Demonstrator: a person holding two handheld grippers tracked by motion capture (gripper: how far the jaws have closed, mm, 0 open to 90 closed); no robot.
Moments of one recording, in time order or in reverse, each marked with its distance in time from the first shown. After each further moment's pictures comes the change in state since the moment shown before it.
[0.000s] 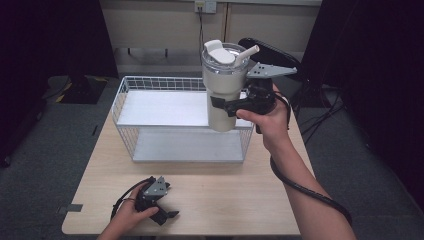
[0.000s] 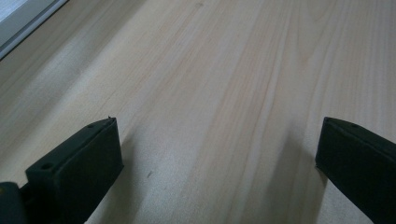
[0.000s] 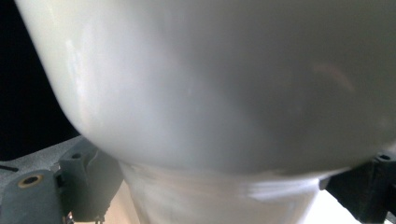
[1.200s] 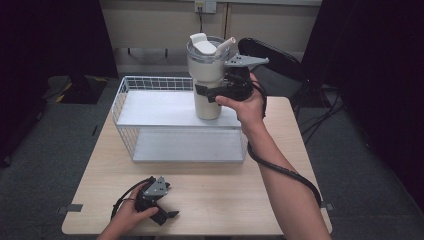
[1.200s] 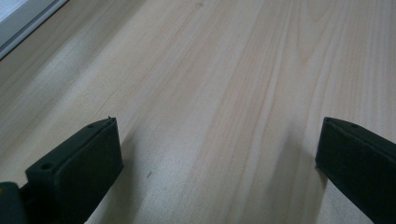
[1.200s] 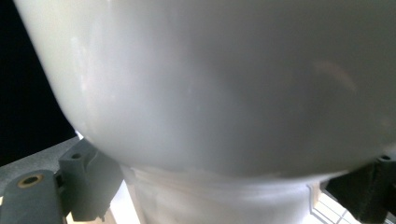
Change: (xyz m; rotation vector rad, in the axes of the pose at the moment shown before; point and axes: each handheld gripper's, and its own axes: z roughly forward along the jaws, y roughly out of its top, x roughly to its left) left arm 0.000 0.000 0.000 -0.003 0.001 0.000; right arm -0.020 0.003 0.064 0.007 -0.053 0.015
